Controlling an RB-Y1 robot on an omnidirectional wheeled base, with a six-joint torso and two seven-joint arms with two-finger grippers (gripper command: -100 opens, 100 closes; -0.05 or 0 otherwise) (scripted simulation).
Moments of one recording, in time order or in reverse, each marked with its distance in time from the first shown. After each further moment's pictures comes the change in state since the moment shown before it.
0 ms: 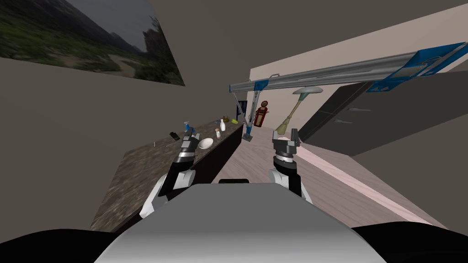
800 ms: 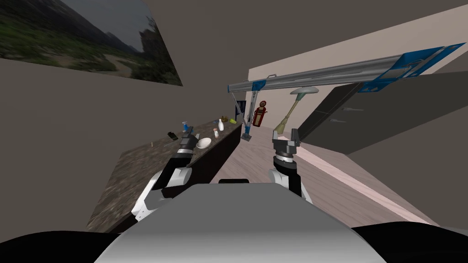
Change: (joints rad) left arm -0.043 0.074 0.052 -0.035 0.074 0.223 0.073; right arm 0.000 0.000 0.000 0.000 0.000 0.000 0.000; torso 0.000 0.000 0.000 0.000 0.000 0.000
